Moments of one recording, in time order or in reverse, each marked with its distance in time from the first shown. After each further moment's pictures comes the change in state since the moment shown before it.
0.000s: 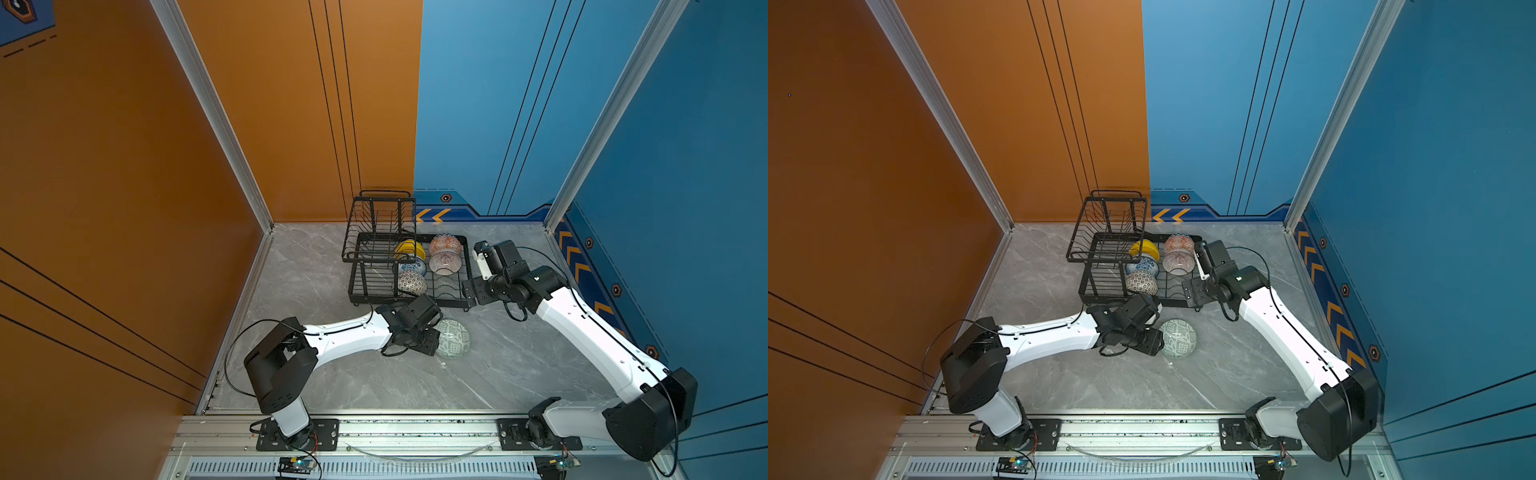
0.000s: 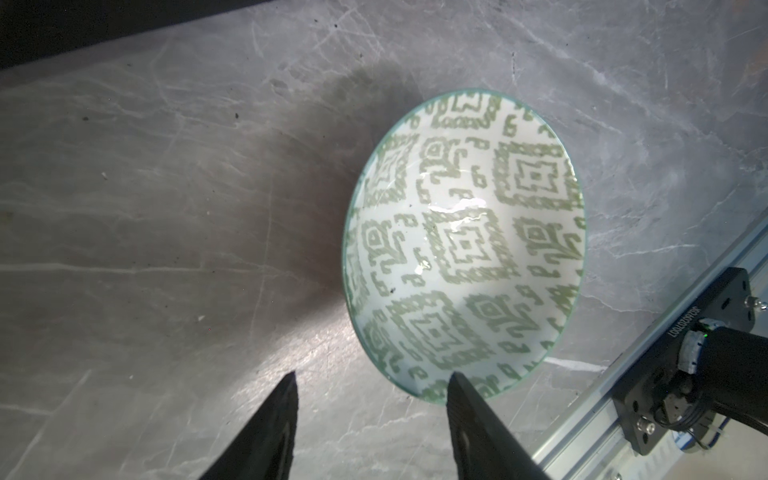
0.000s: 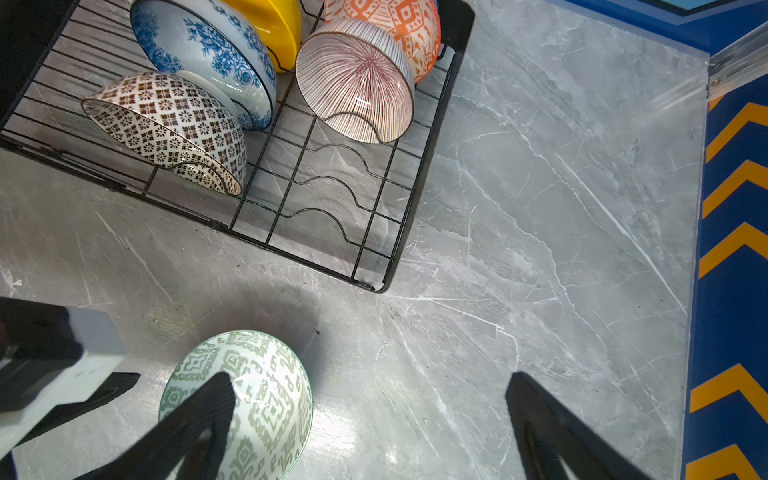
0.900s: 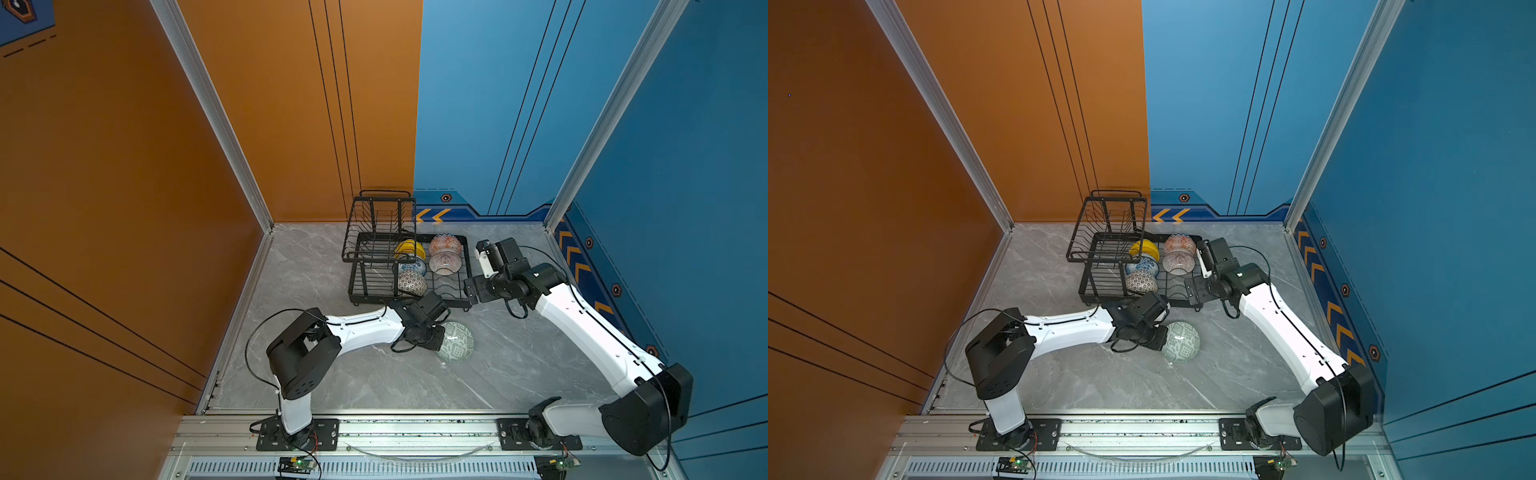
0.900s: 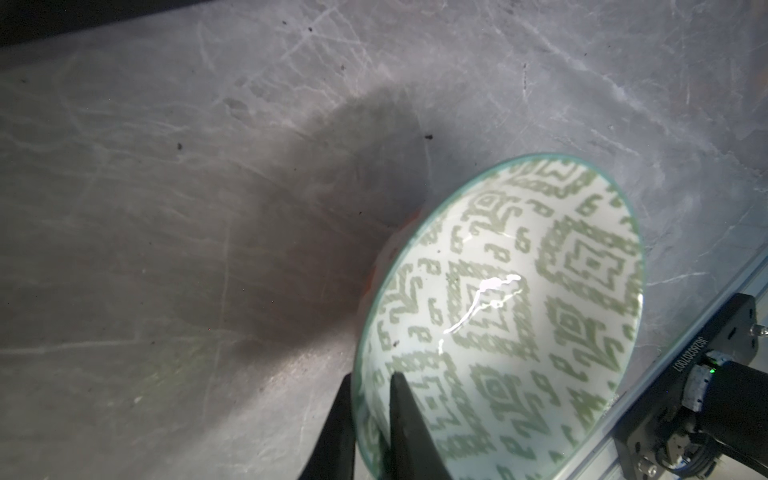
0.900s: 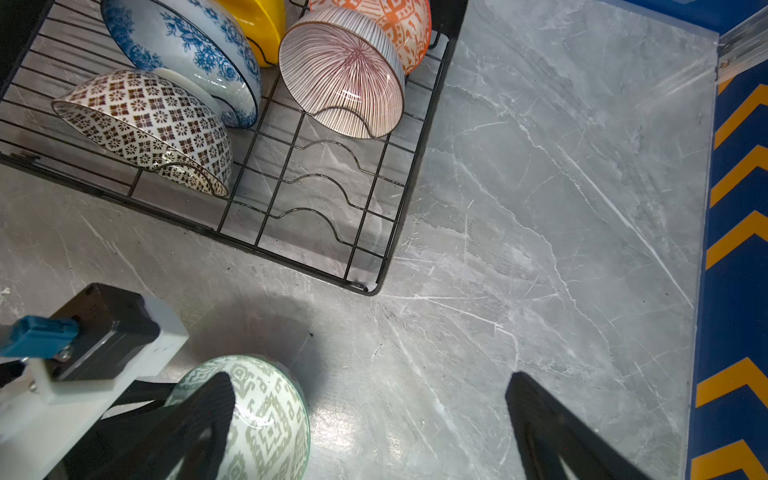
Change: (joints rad) left arm 0.011 0.134 0.084 0.024 0.036 -0.010; right arm -0.040 0.017 0.003 0.000 -0.022 -0.008
